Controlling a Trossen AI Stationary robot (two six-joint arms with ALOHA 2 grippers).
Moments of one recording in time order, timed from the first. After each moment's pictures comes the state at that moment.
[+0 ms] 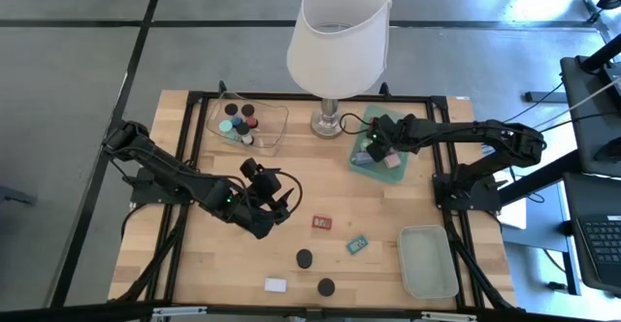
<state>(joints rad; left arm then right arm) -0.46 1.50 1.18 -0.71 -0.97 -0.77 -0.36 1.43 0.76 -0.64 0.49 0.44</state>
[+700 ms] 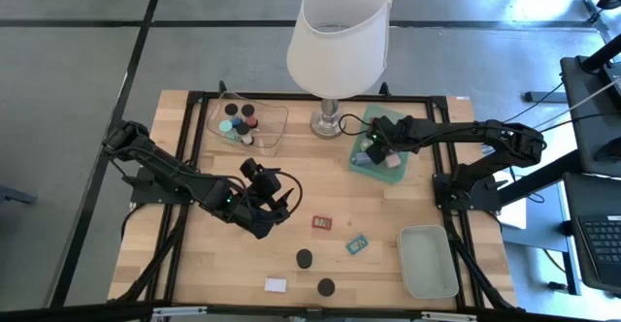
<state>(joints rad) -0.46 1.50 1.18 -0.71 -0.97 -0.77 -0.36 1.43 0.76 -0.64 0.44 0.43</state>
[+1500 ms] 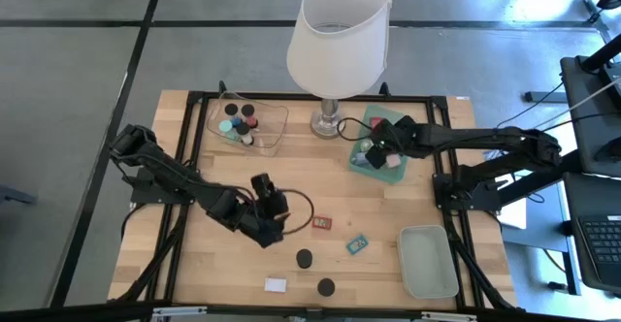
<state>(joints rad) -0.50 1.57 1.18 -0.71 -0.68 -0.56 -0.24 1.28 0.76 -0.63 0.44 0.40</state>
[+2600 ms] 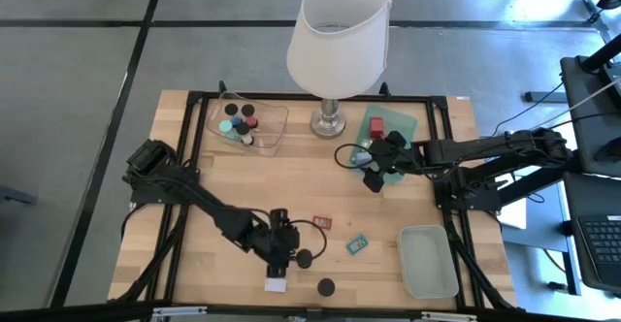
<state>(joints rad) -0.55 1.79 1.18 -0.40 -0.32 -0.51 0.05 1.18 0.76 -0.52 0.38 0.43</state>
